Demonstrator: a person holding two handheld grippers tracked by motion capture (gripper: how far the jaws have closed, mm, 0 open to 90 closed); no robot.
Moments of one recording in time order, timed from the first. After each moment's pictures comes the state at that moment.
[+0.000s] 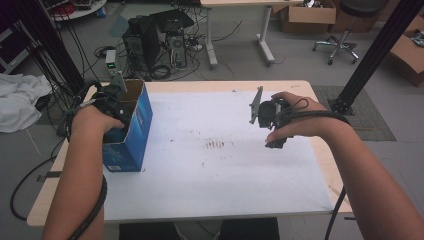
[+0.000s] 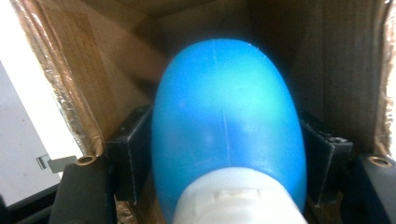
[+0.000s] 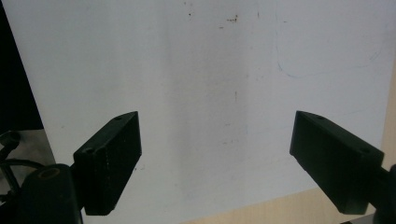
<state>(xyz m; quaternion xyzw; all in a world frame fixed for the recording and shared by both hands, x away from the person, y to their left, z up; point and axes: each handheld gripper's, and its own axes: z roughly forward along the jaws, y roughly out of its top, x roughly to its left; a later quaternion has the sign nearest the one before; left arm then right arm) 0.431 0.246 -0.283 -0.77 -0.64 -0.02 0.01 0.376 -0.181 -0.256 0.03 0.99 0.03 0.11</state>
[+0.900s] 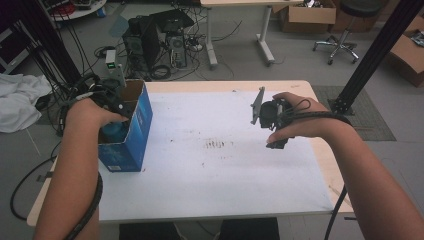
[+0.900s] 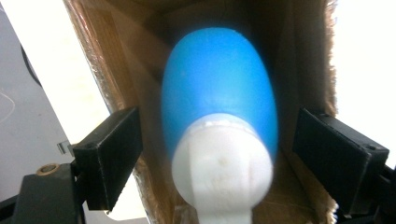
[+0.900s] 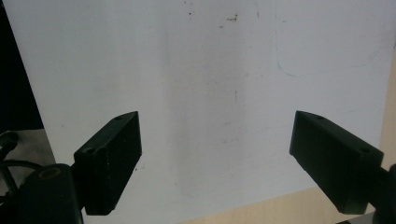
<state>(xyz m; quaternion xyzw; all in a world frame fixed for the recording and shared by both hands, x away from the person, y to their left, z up) 0.426 0.239 -0.254 -0.77 -0.63 -0.03 0.03 0.374 -0.183 -0.255 0.03 0.99 0.03 0.11</state>
